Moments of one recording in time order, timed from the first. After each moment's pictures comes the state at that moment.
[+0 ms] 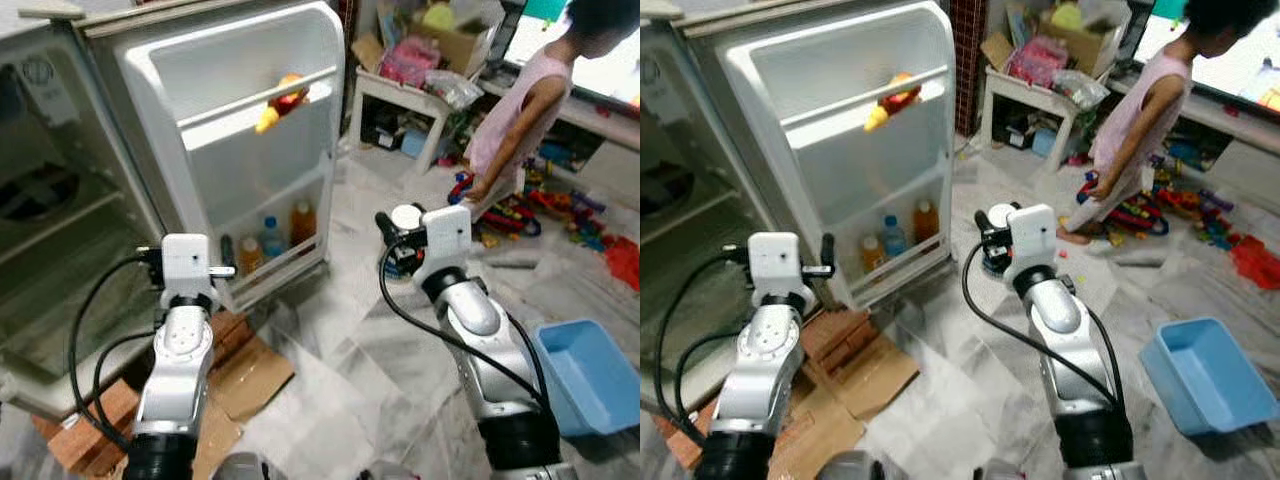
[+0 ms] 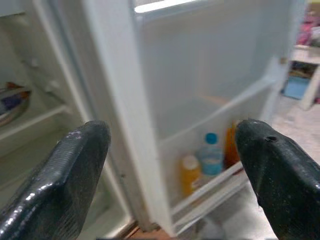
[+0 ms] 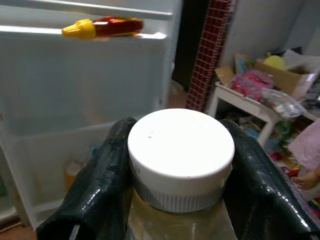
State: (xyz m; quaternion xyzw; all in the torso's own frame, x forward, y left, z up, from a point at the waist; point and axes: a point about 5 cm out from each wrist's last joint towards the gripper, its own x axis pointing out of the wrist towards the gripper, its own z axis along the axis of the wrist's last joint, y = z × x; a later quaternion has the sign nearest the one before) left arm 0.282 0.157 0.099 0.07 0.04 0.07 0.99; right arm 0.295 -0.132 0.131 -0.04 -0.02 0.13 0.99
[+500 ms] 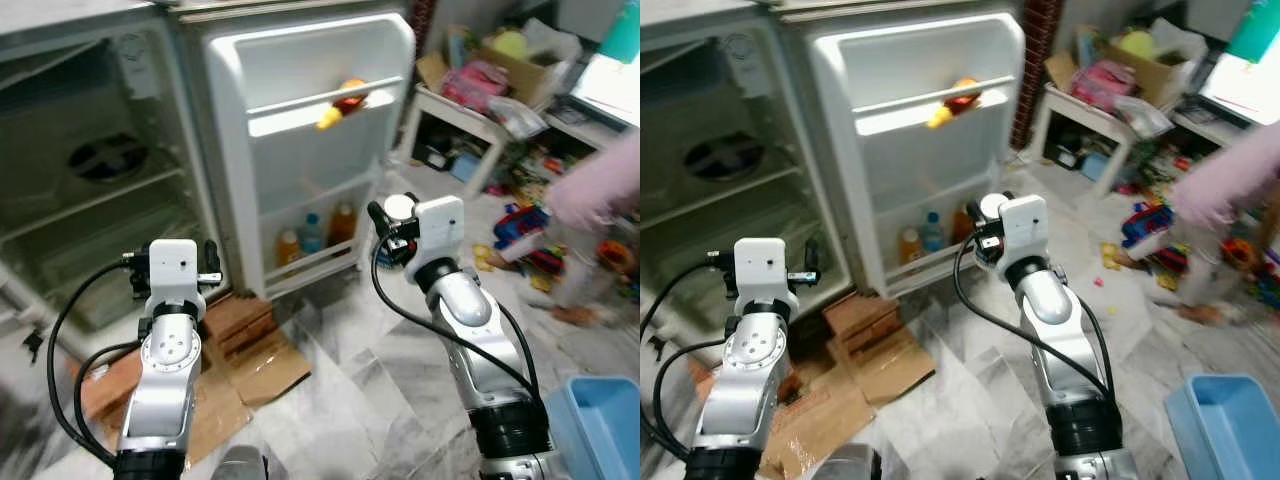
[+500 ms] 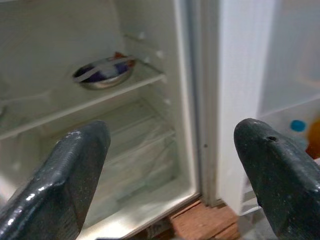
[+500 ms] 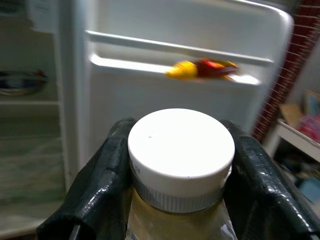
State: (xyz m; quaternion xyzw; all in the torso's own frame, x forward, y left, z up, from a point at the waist) left arm 0.269 0.168 0.100 0.10 0.05 0.09 0.99; right arm 0.305 -0.118 0.147 -0.05 -0.05 0.16 0.99
